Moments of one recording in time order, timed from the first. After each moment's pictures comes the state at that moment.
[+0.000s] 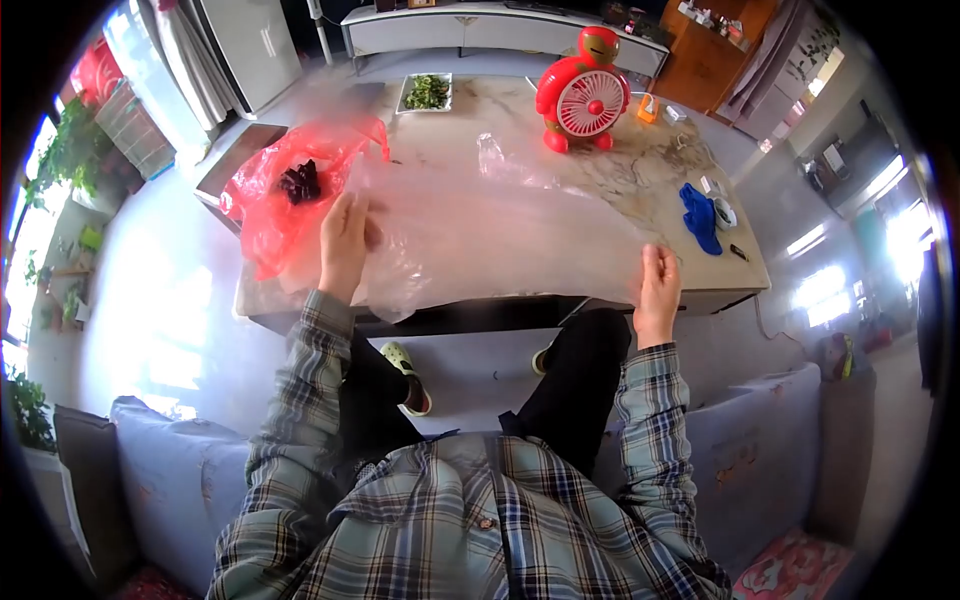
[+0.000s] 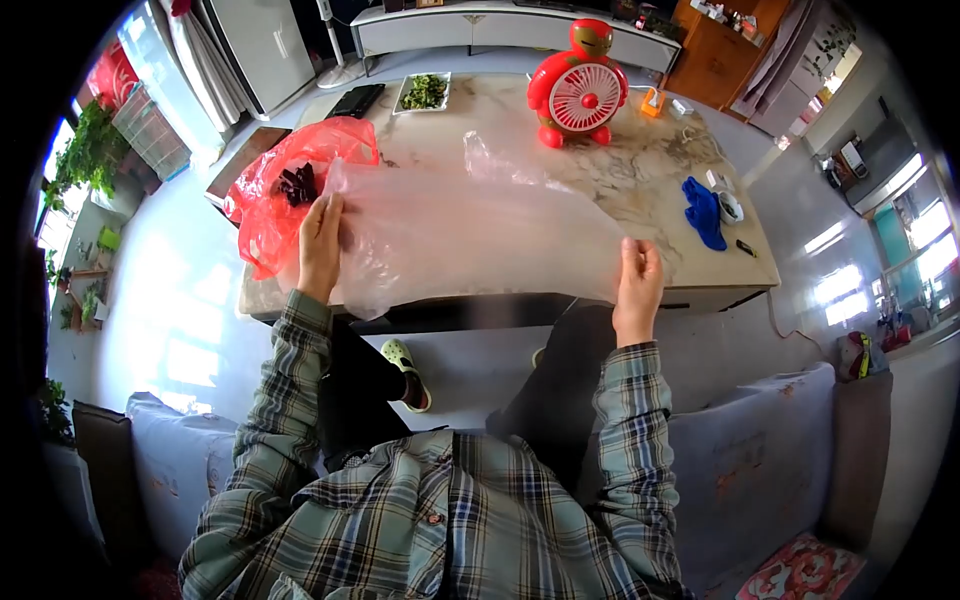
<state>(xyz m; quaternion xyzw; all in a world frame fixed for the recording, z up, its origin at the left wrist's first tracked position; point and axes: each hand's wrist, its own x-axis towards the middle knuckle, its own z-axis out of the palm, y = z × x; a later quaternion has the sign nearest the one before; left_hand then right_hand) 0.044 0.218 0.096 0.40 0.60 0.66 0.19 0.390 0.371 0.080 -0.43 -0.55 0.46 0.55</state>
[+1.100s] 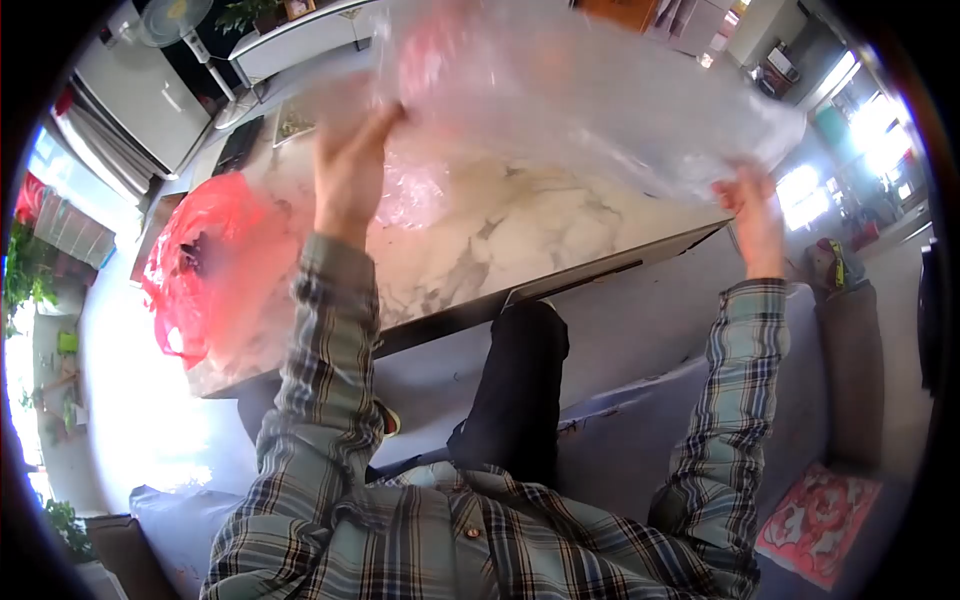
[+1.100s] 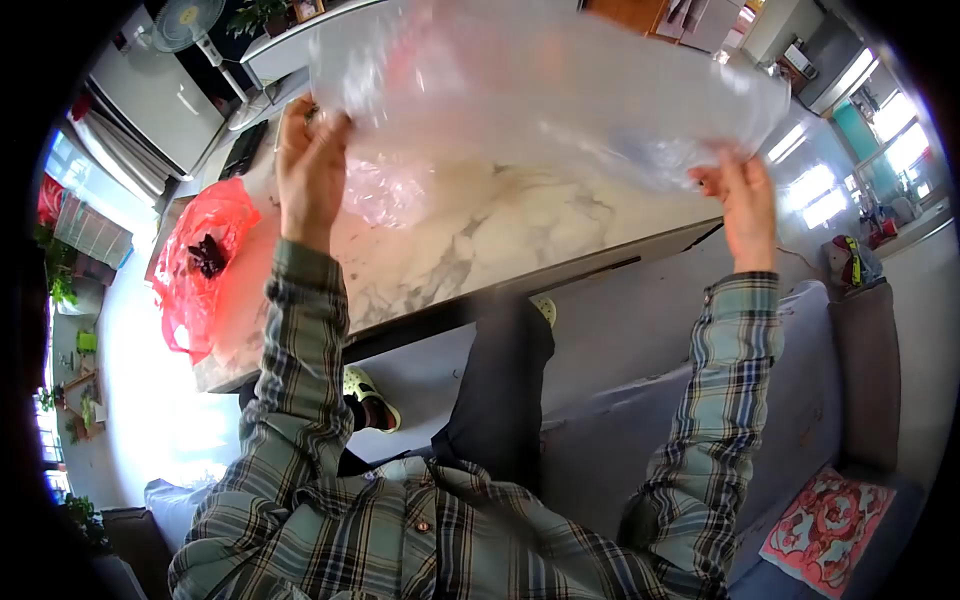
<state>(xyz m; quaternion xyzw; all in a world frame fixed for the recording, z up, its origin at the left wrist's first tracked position) 0.172 0.410 0.151 0.50 0.27 0.76 0.33 0.589 0.504 0.166 -0.40 -0.60 0.43 0.54</state>
